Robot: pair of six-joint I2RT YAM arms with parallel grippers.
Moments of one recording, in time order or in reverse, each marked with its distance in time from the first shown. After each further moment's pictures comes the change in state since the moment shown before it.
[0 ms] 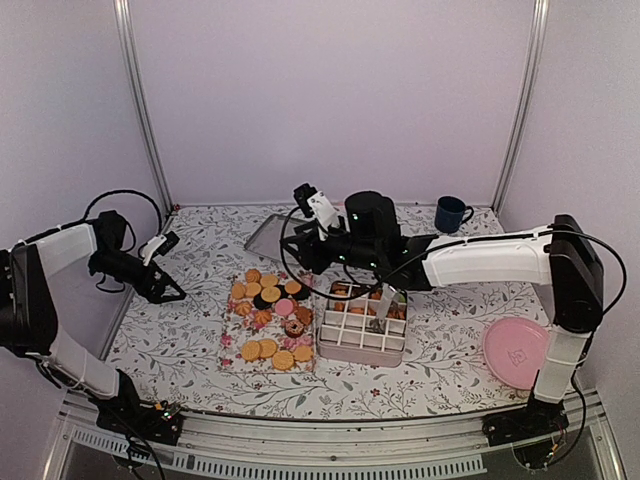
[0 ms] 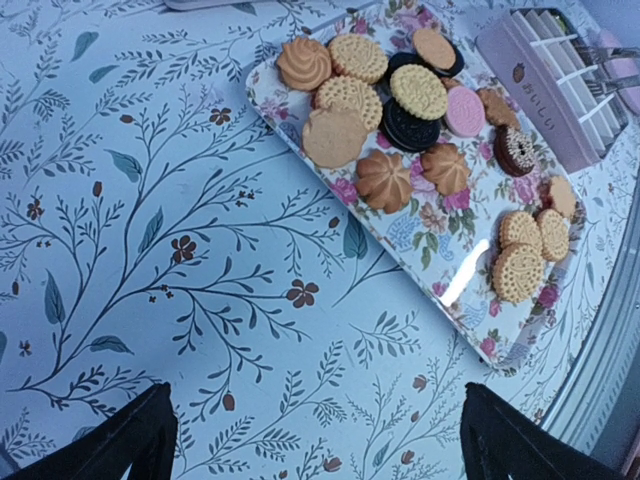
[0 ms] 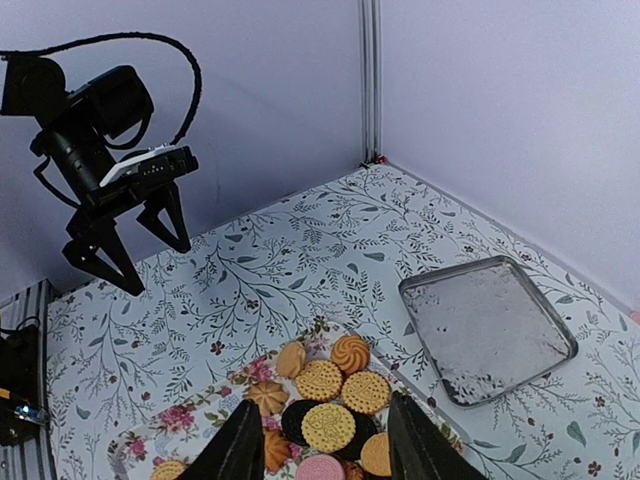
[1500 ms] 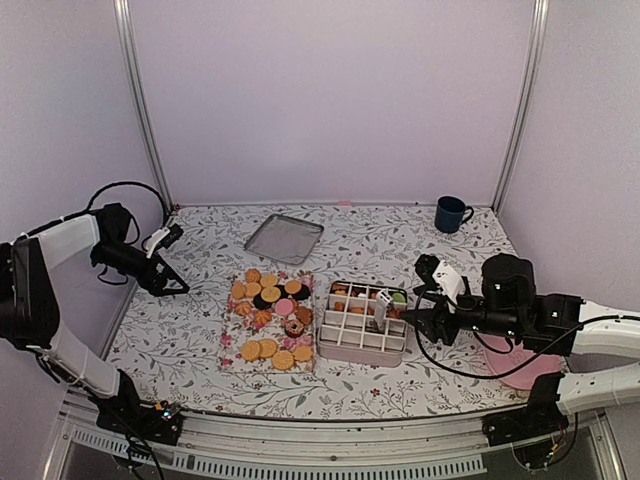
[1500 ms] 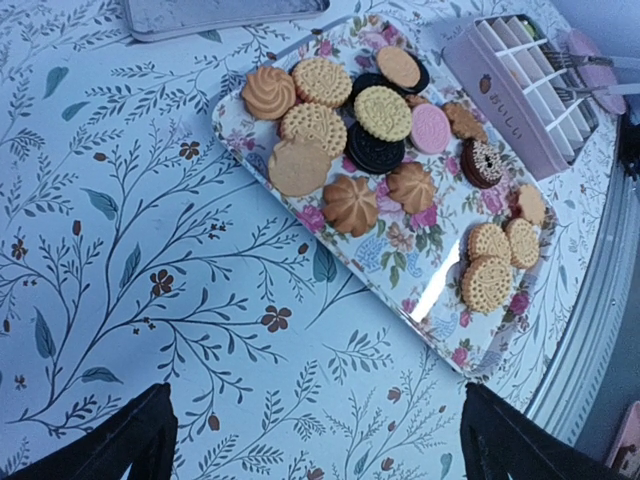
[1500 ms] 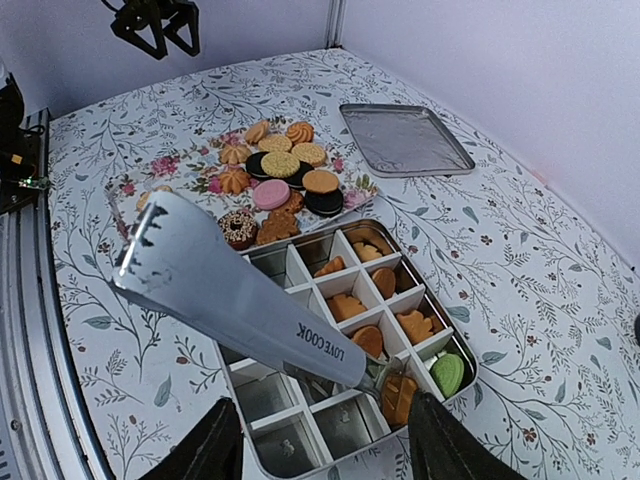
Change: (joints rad) left arm -0.038 0.043 0.083 -0.069 0.048 0.016; right arm -0.009 -0.980 -0.775 -0.417 0.097 -0.158
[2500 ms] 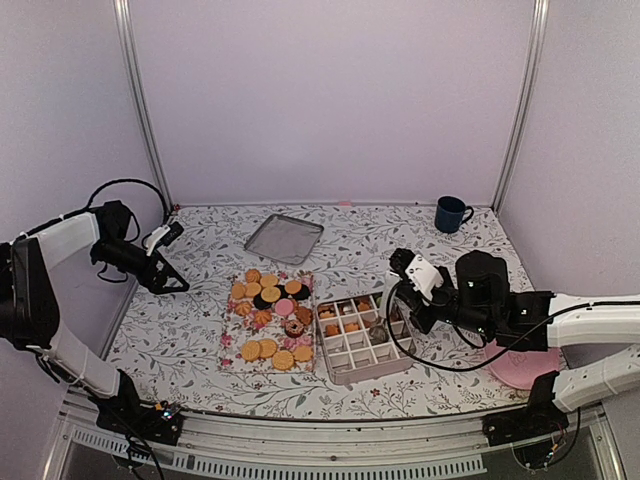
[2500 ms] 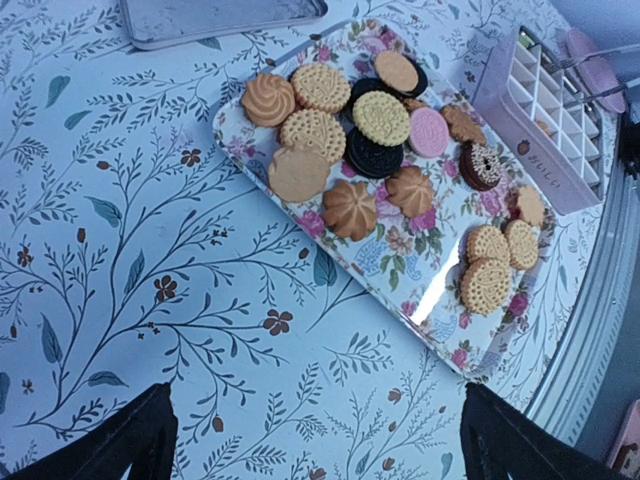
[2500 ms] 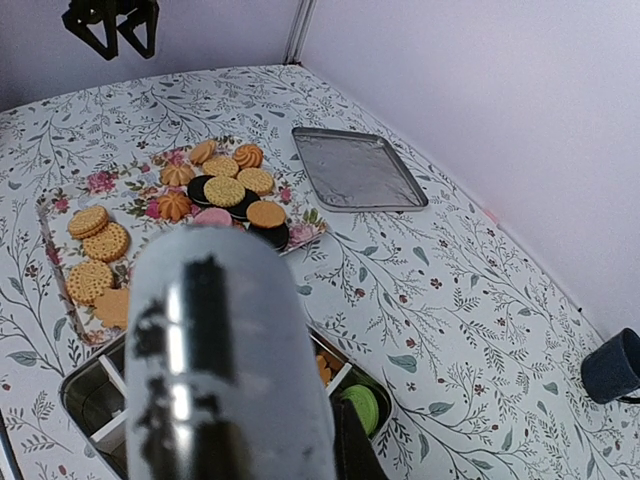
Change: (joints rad) left arm -0.006 0.000 0.019 -0.010 -0.003 0.003; right arm 0.042 0.224 0.041 0.238 0.166 -0.127
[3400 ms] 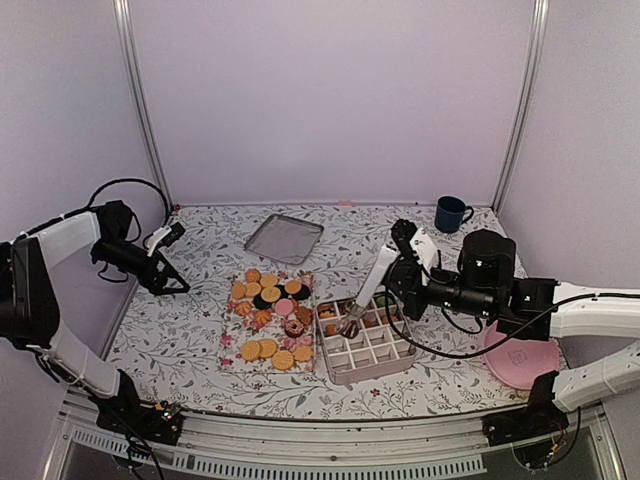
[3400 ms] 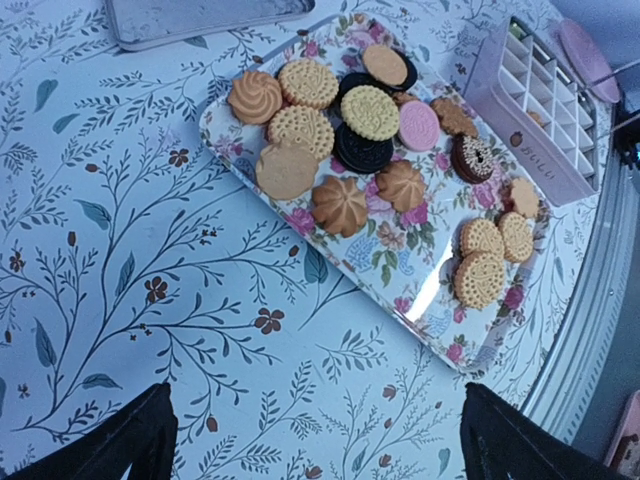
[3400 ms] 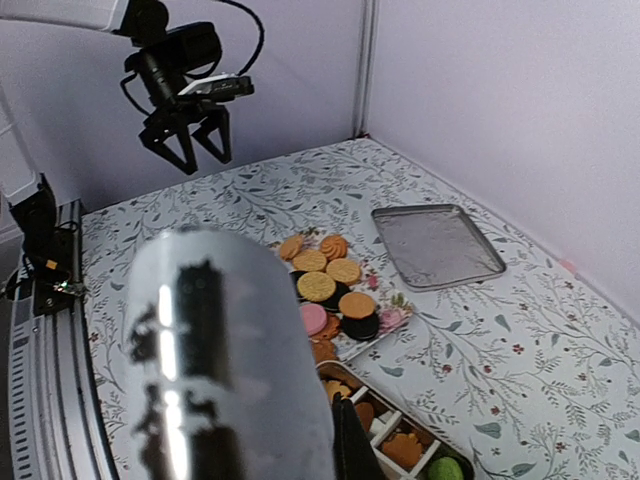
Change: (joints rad) left arm -0.010 0.003 0.006 -0.019 0.000 0.022; right arm 0.002 -0.001 0.106 0.052 -0.178 0.178
